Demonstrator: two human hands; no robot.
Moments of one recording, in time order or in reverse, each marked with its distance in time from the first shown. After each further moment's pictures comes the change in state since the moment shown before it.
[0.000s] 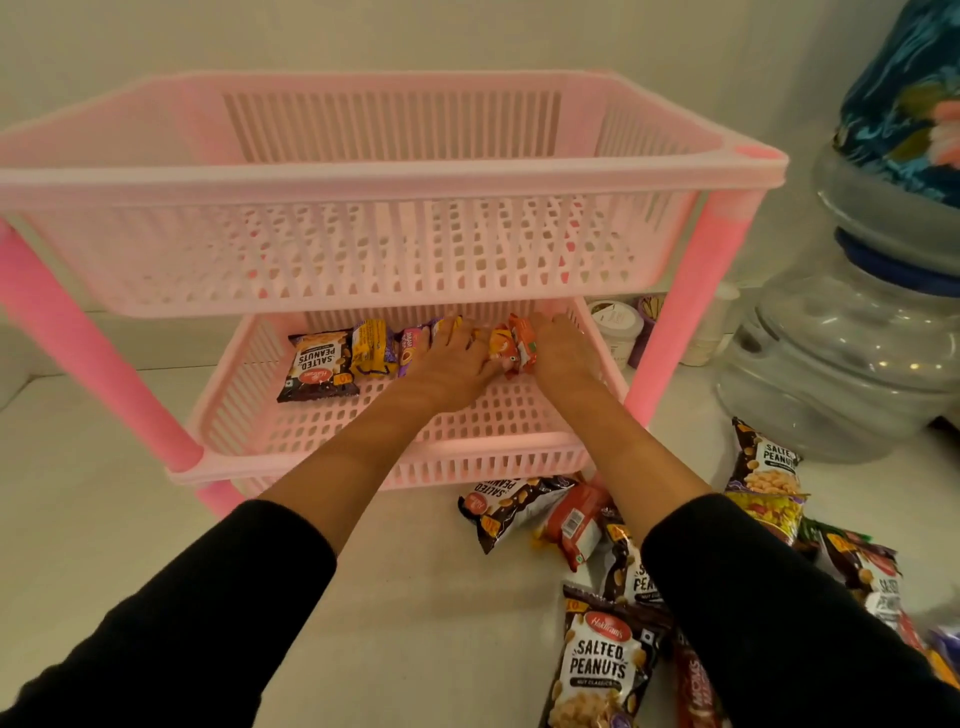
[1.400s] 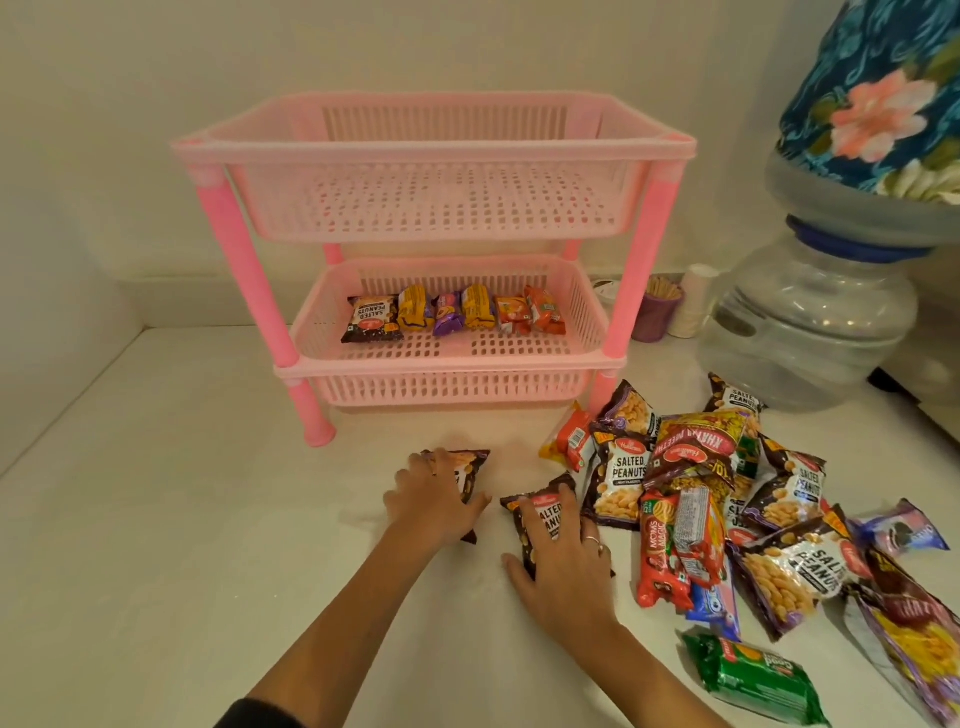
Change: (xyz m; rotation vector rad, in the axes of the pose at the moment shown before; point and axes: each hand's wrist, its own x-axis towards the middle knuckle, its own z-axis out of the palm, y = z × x) left_hand -0.230 0.031 0.117 -0.140 -0.056 -0.484; right_hand -0.318 0.033 0.098 -0.097 -0.035 -0.068
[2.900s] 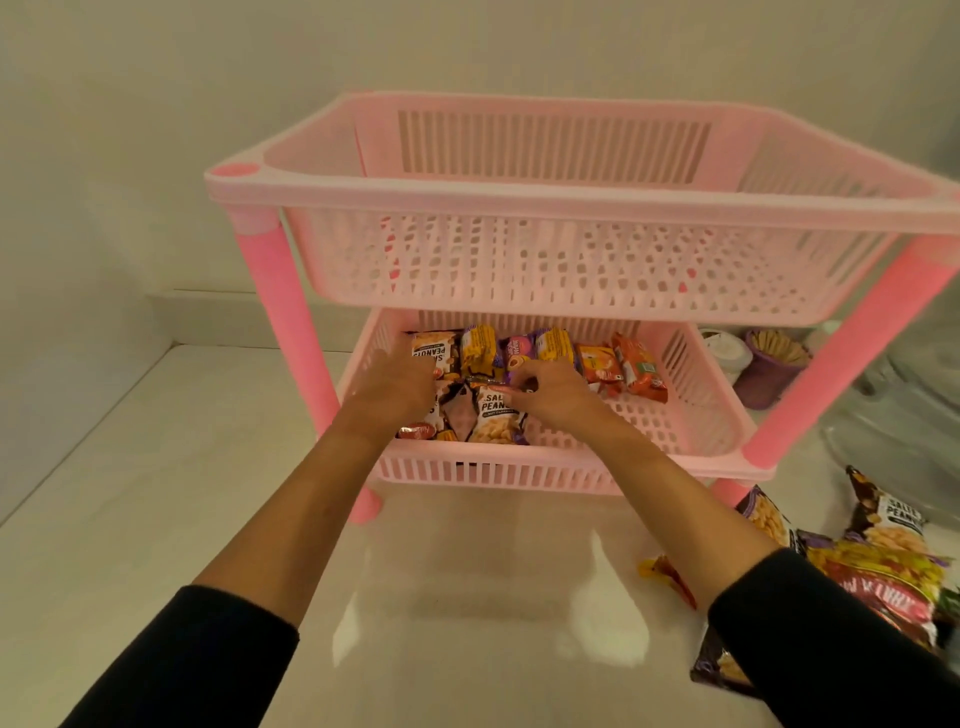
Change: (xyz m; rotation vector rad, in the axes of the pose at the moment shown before) left_hand 0.177 -0.066 -0.177 0.119 0.044 0.102; right_hand 0.300 -0.110 -0.079 0.385 -0.237 -0.144
